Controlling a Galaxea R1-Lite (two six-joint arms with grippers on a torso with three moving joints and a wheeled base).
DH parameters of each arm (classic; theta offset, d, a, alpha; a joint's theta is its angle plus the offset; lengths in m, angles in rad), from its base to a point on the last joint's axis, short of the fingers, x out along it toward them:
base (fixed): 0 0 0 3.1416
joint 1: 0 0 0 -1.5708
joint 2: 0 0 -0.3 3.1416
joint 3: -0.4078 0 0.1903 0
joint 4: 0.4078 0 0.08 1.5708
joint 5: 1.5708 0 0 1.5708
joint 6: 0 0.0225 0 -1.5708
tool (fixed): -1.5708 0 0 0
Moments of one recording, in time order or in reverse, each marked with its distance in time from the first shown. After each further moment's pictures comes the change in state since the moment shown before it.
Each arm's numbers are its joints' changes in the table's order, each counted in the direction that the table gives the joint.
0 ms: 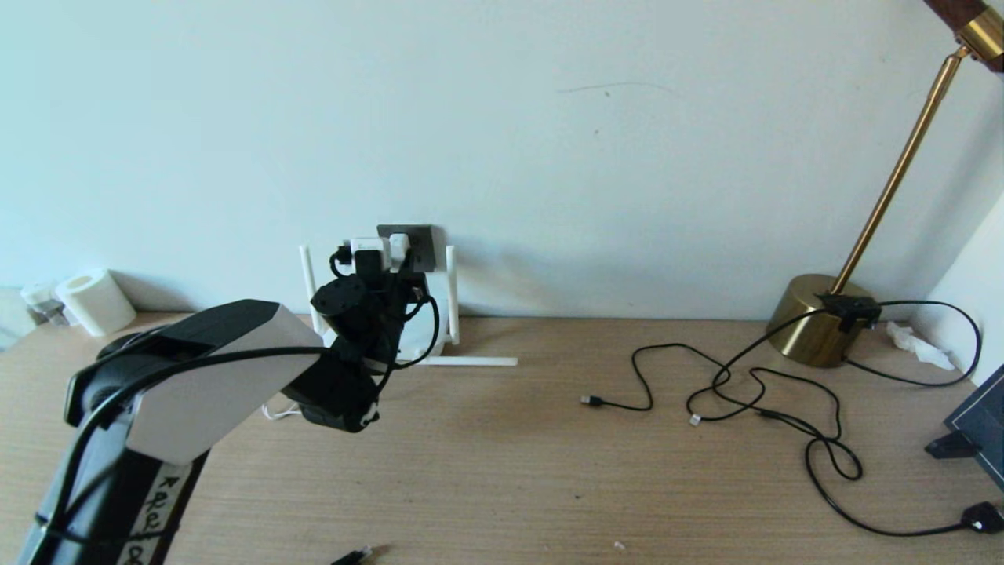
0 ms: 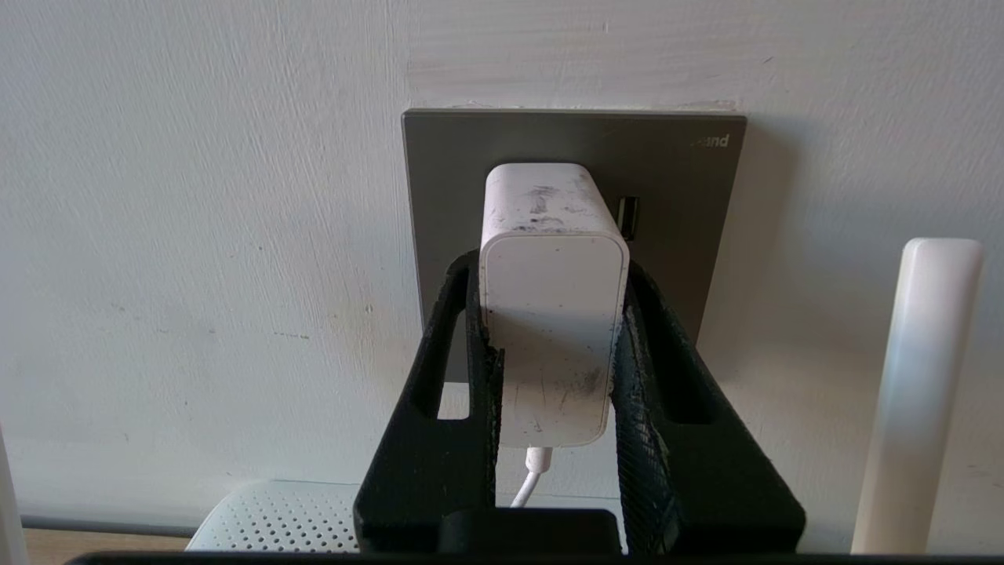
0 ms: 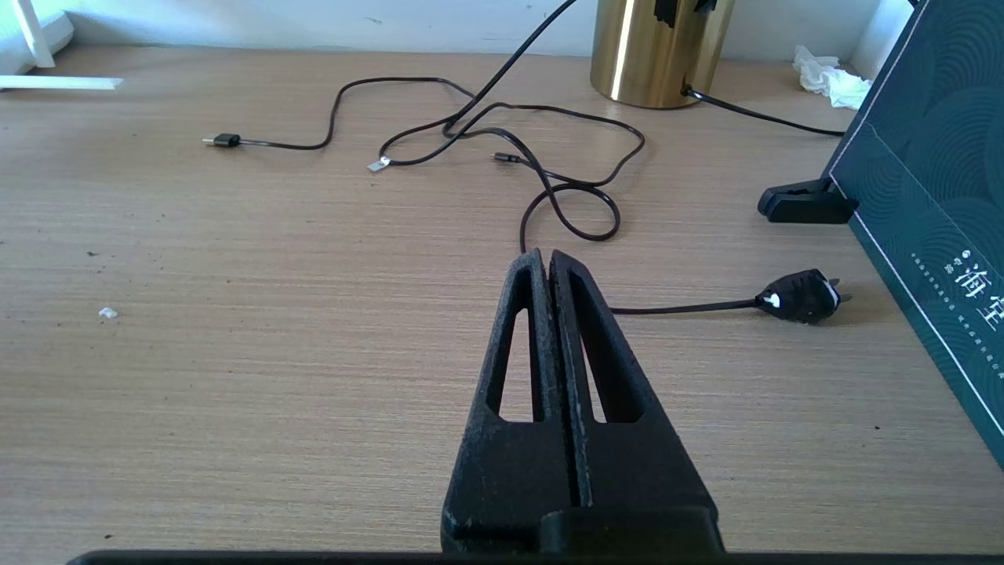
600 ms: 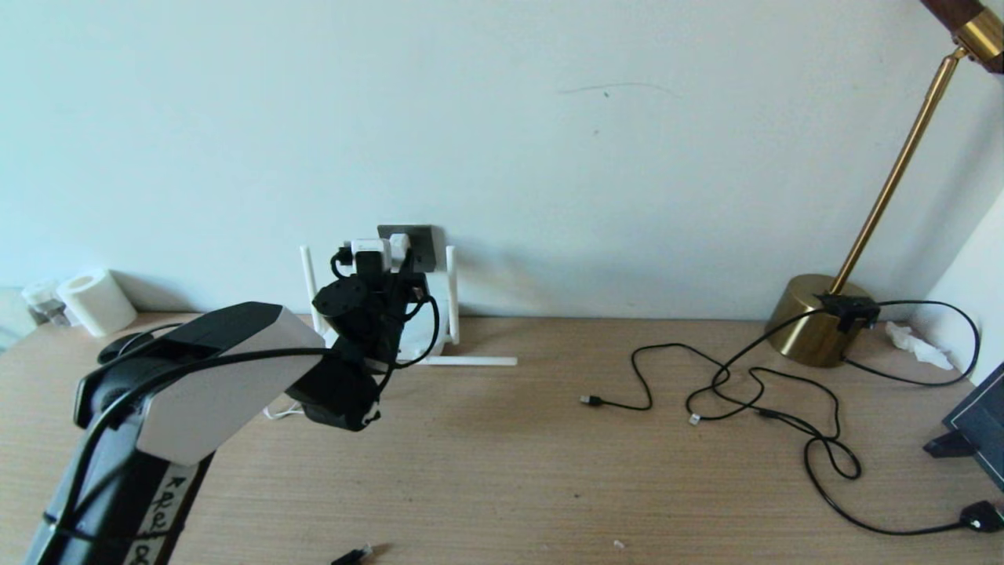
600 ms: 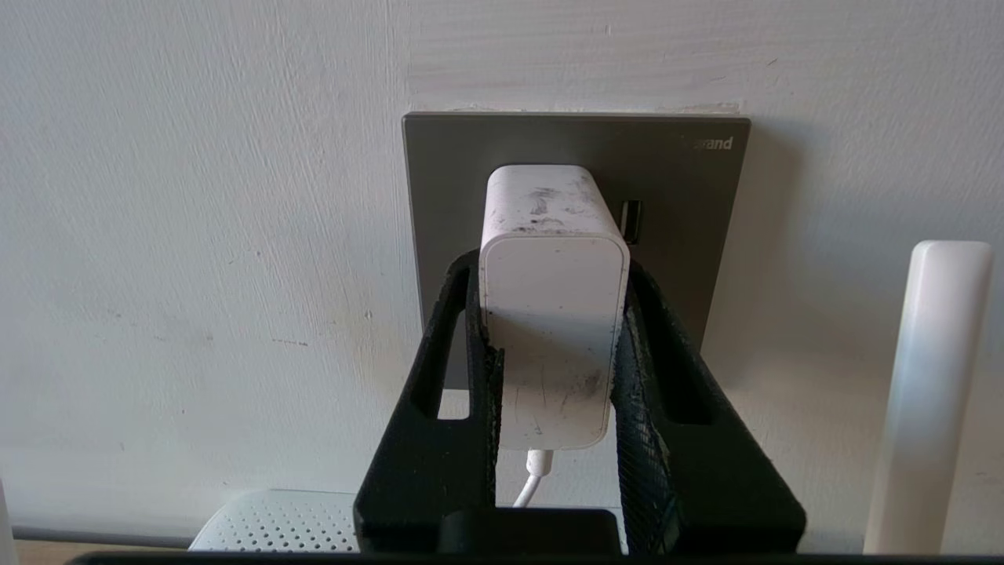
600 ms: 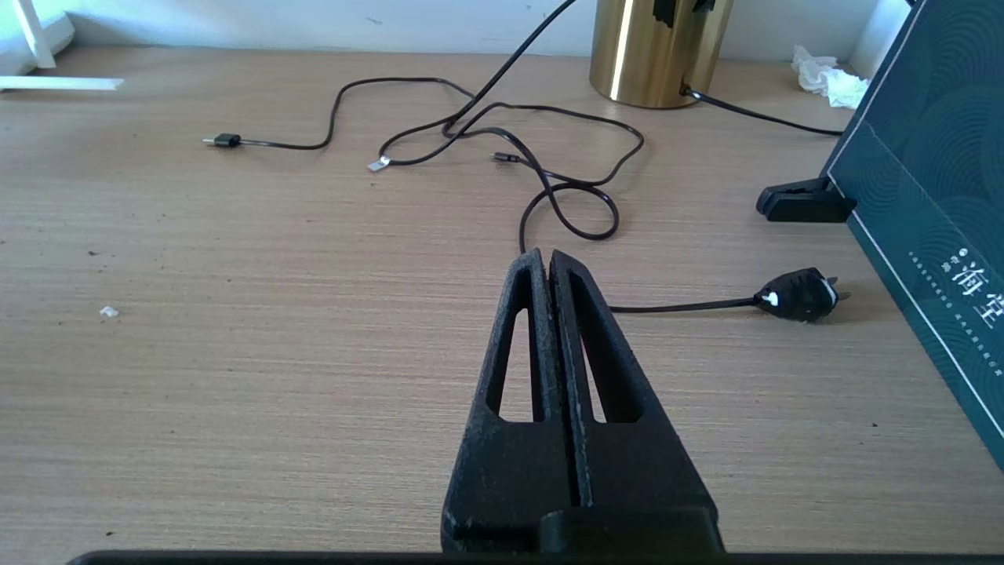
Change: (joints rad) left arm -0.013 -0.024 -0.033 0.000 -0.001 -0.001; right arm 0.000 0.000 0.000 0.000 0.000 0.000
